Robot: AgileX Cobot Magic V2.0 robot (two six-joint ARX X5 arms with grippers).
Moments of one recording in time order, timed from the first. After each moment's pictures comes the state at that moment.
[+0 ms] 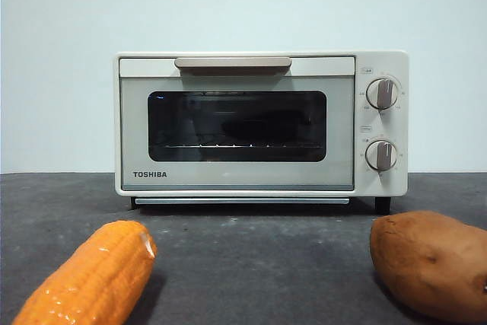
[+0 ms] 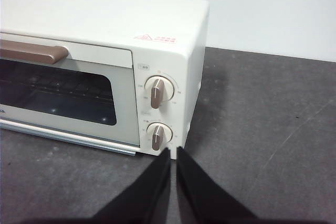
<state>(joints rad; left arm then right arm) 0.04 0.00 0.03 -0.18 -0.01 -0.04 0.68 0.37 0.48 -0.34 0.45 0.13</state>
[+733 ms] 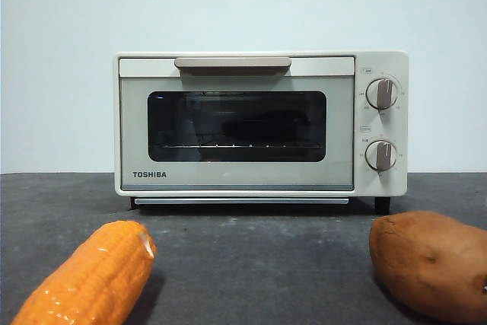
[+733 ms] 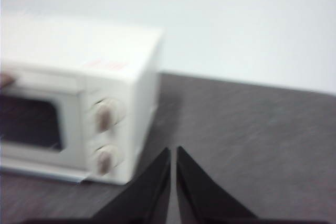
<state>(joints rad) 0.04 0.00 0.03 -0.18 -0.01 -0.04 0.57 0.23 0.47 -0.34 0.49 0.00</state>
